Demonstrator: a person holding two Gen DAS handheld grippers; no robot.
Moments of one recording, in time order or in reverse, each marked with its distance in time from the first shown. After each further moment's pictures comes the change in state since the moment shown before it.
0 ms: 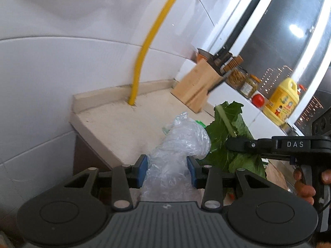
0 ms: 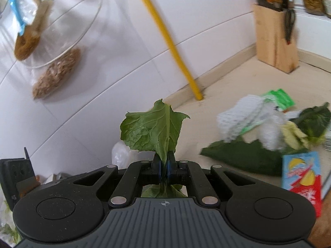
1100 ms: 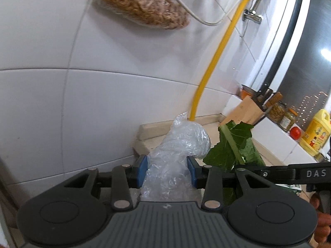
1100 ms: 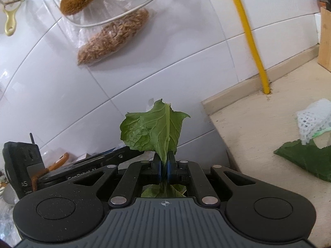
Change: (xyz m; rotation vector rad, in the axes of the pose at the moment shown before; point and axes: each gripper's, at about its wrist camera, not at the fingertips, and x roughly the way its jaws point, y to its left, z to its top) left arm -0.062 0.043 -0.006 -0.060 -0.192 0.249; right arm 0.044 0.086 -0.009 -0.140 0.092 0.187
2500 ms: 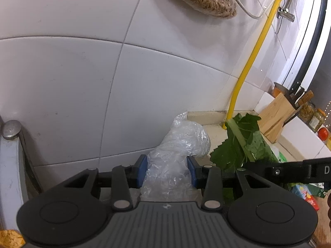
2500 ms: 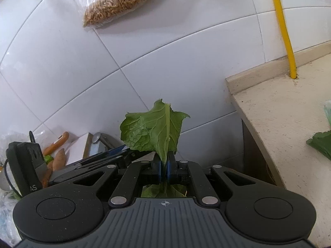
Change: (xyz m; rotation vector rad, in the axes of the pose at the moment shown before) left arm 0.006 0.040 -0.025 -0.052 0.021 0.152; right arm 0.059 0.032 -0.011 -0.045 0.114 0.014
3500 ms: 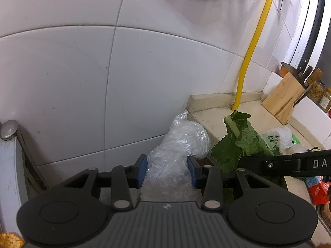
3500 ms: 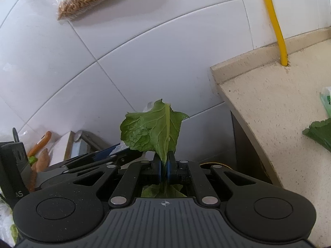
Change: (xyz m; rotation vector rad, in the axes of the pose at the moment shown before) left arm 0.020 -0.009 -0.005 0.071 0.074 0.065; right arm 0.020 -0.010 -0.003 0.043 0.024 -0.059
